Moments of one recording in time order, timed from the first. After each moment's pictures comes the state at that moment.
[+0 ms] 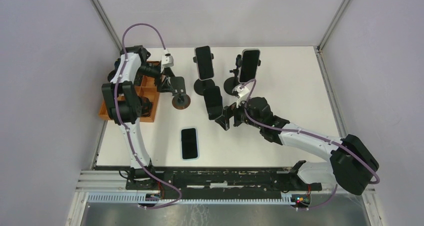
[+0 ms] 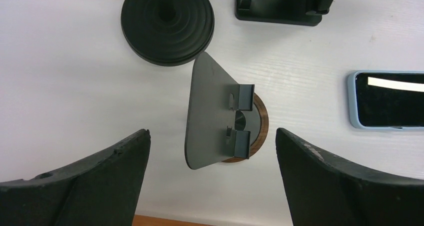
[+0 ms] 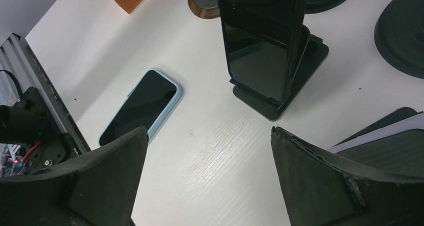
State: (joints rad) left arm 0.09 2.17 1.93 -1.37 0.99 1.55; right arm 0.77 1.24 0.63 0.27 -0.15 0.30
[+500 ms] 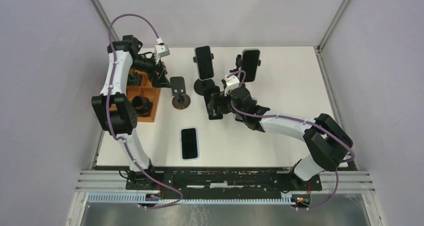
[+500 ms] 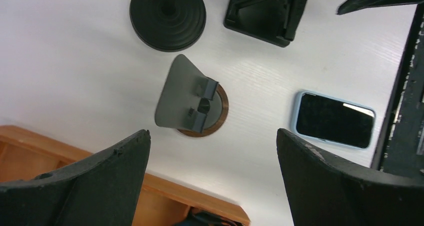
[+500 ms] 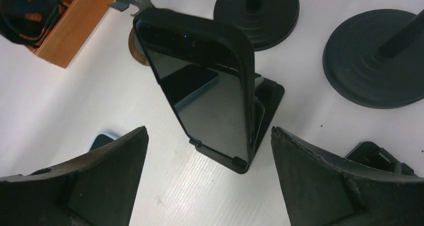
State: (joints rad) left arm 0.10 1.98 1.93 -1.37 0.91 1.21; right arm 0.80 1.54 0.84 0.29 0.11 0.32
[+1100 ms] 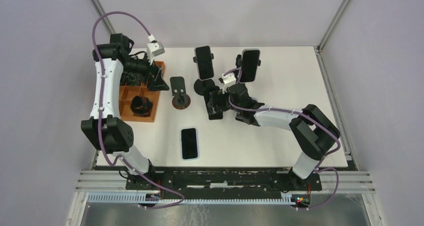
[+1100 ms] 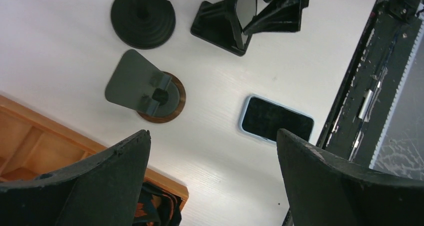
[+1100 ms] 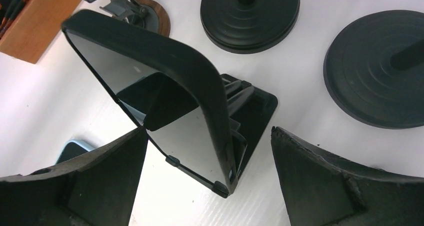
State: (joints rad) left arm 0.10 1.69 1.84 -1.47 0.89 1.02; right arm 0.74 1.70 0.92 0.34 0.06 0.27
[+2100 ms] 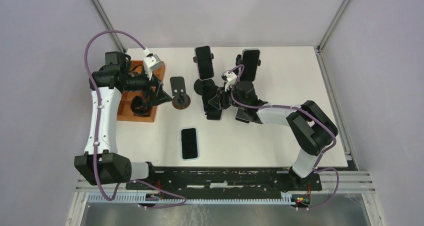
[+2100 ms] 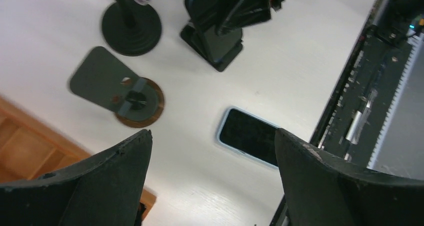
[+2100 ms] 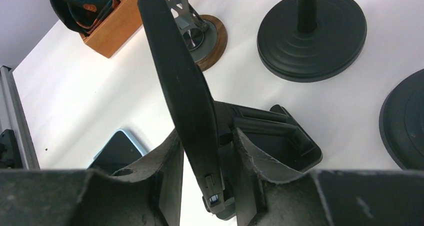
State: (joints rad) left arm 0.10 1.33 1.52 -1.18 0.92 0.78; right arm 0.65 1.75 0.88 0.55 -0.31 0.28
